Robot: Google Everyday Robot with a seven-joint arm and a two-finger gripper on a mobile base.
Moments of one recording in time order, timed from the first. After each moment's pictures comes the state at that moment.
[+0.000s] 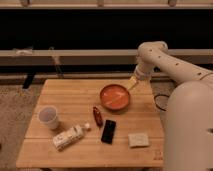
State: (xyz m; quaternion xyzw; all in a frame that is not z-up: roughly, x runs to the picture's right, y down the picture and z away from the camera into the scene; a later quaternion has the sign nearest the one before) arm 0.196 -0.015 0.841 -0.28 0.13 0.53 0.79
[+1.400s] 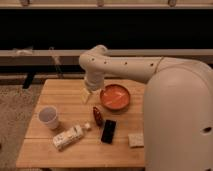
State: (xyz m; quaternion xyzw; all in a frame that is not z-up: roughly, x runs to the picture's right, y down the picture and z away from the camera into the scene) arm -0.087 0.047 0.776 -0.32 0.10 0.37 0.87
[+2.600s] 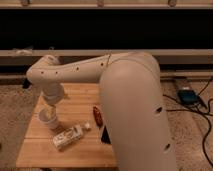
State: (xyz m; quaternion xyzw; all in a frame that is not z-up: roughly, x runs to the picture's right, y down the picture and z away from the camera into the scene) arm -0.249 0.096 0.732 -0.34 0.06 0.24 0.91
